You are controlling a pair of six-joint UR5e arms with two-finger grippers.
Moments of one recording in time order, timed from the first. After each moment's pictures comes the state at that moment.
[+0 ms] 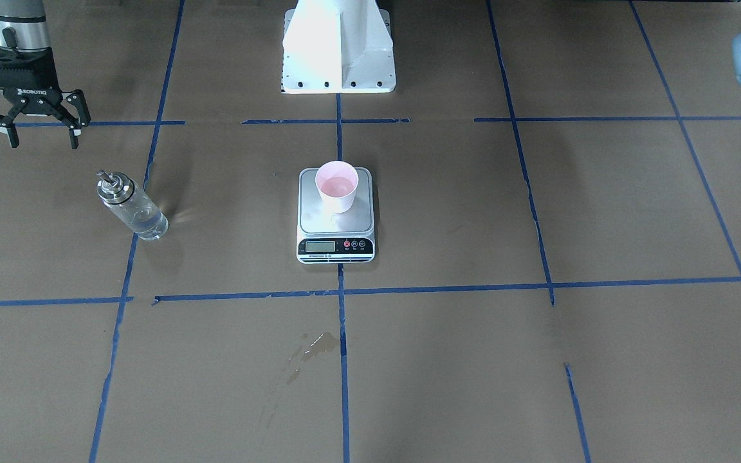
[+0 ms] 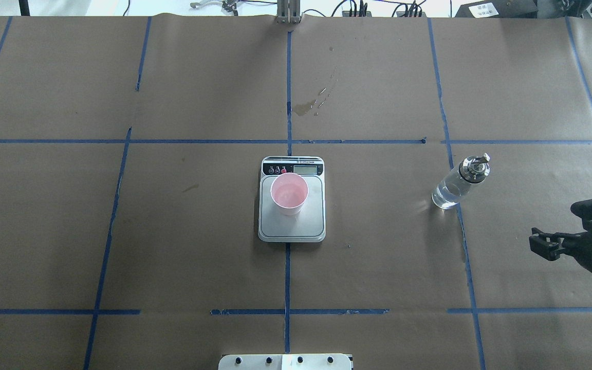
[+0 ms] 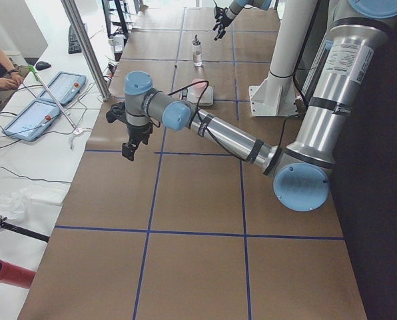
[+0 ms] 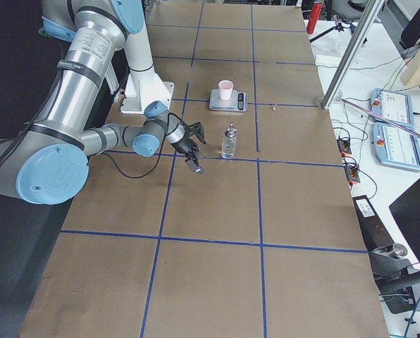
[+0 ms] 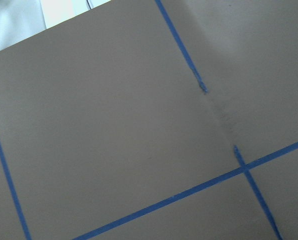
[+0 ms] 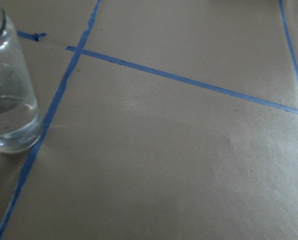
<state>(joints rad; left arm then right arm) -1.39 -1.84 -1.73 -1.59 -2.25 -0.02 0.40 -2.10 2.18 -0.93 1.28 1.08</state>
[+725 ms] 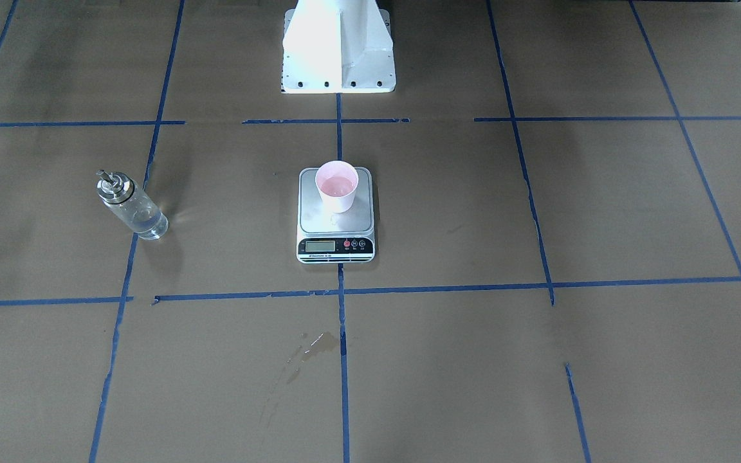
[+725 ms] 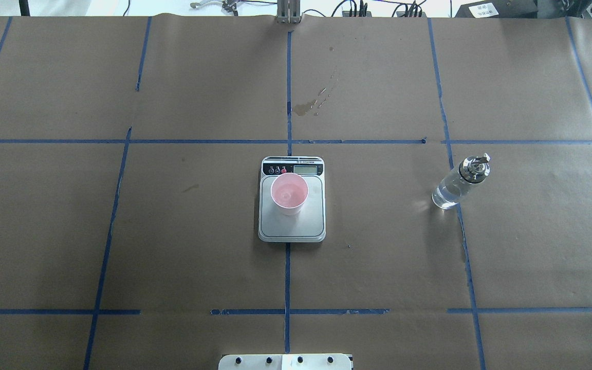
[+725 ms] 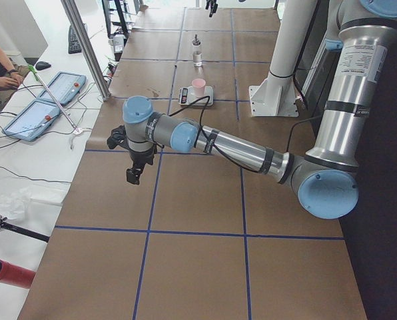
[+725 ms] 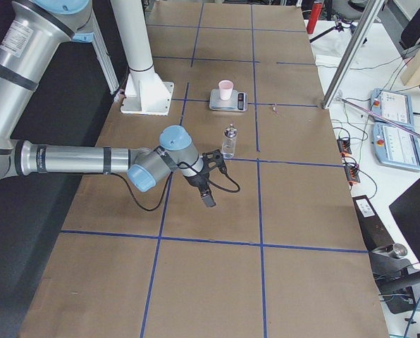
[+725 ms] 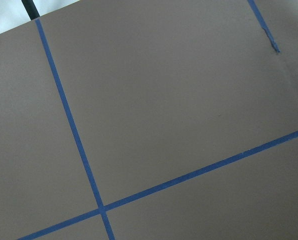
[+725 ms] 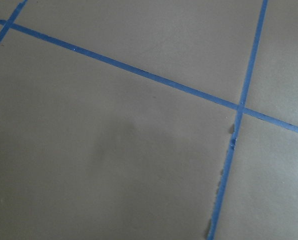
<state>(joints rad) -1.45 -1.73 -1.71 -1.59 -2.30 0.05 1.28 -2.02 1.99 -0.94 2.11 0.26</state>
